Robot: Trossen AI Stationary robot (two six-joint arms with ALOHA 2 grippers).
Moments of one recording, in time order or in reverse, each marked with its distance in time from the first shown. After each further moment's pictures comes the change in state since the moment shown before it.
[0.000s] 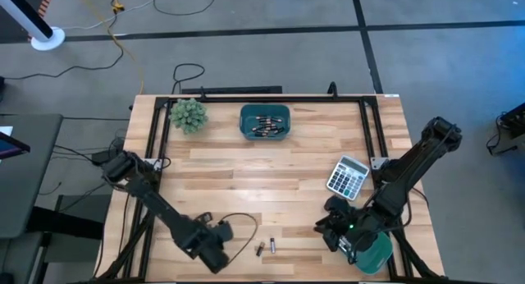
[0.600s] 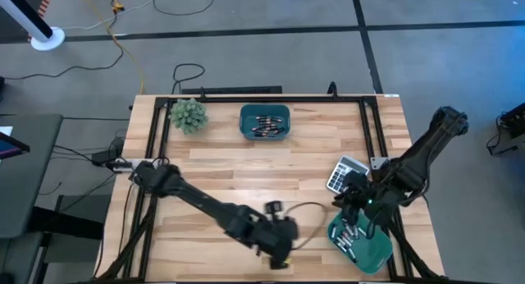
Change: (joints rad) left arm 0.252 0.349 0.894 -0.094 -0.198 0.656; right arm -0.024 -0.291 0.000 -0.400 0.000 -0.063
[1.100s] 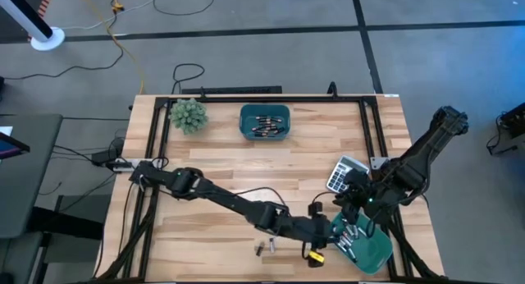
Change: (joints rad) left arm 0.114 0.257 0.070 0.760 0.135 0.252; right arm -0.008 -0.018 0.000 -0.037 0.000 0.025
